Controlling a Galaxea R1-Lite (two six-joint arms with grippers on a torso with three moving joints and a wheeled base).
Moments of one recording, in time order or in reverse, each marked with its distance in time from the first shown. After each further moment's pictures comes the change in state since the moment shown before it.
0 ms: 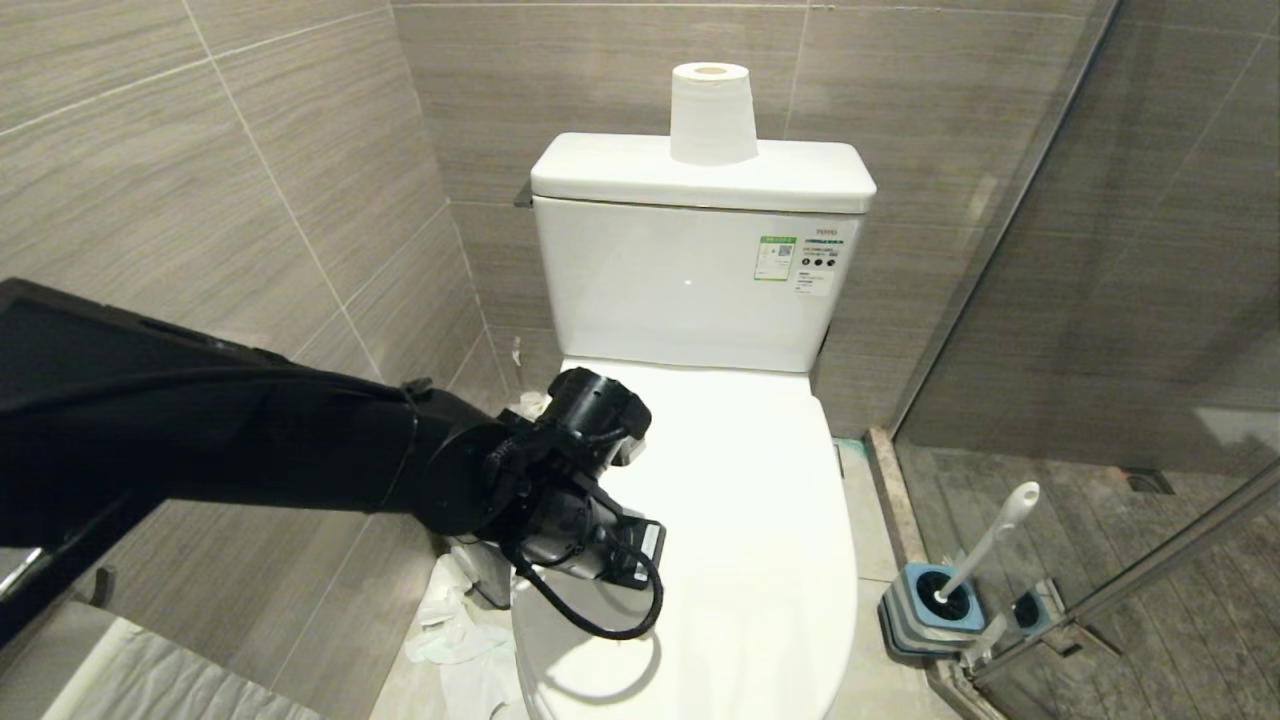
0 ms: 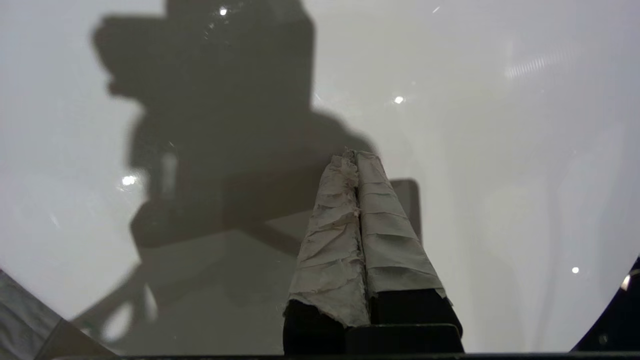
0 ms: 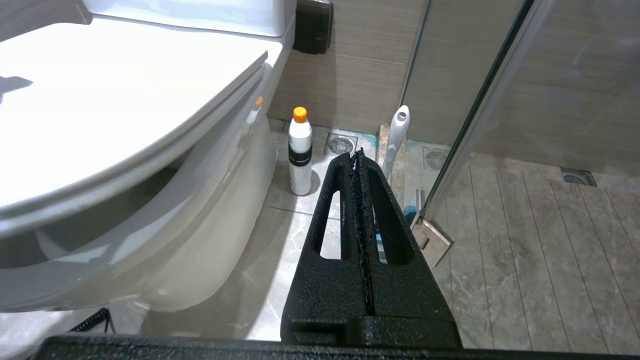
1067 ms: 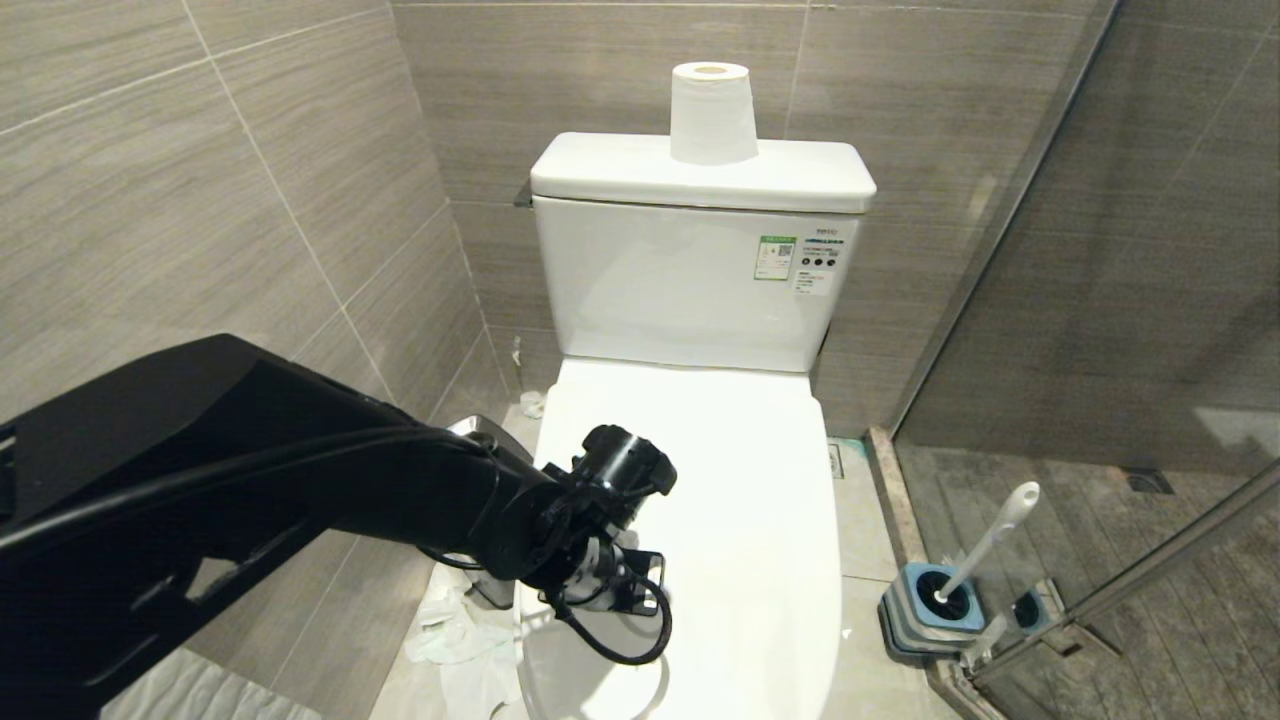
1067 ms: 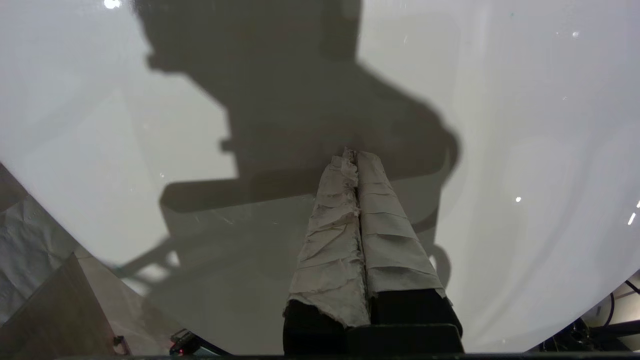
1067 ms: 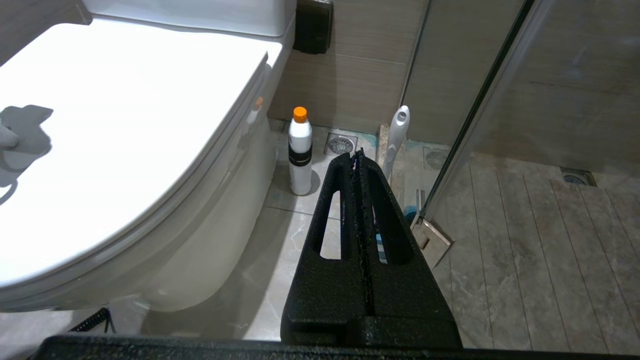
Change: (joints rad) left arm -0.026 0.116 0.033 -0.071 0.138 -0.151; right arm 0.000 0.000 0.000 0.000 0.000 0.000
